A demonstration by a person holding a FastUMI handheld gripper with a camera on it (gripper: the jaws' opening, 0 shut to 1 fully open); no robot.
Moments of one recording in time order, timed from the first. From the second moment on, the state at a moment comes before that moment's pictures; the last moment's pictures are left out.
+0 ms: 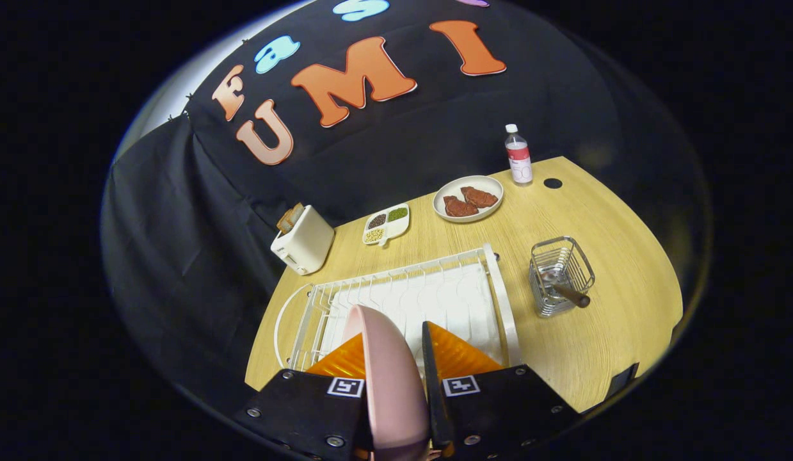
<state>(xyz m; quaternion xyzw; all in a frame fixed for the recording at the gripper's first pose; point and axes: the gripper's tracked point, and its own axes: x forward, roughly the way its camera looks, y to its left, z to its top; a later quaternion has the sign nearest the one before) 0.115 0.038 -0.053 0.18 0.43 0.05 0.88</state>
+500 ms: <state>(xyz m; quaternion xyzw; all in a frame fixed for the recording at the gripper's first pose) 0.046 0.030 -0.090 0.21 0.45 0.06 0.86</state>
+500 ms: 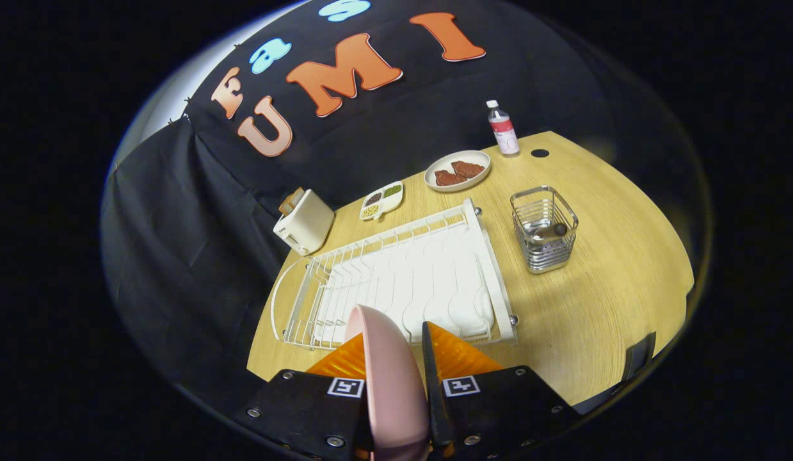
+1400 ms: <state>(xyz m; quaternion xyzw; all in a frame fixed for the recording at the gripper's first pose) -0.006 0.022 -0.190 0.25 0.49 0.06 0.83</state>
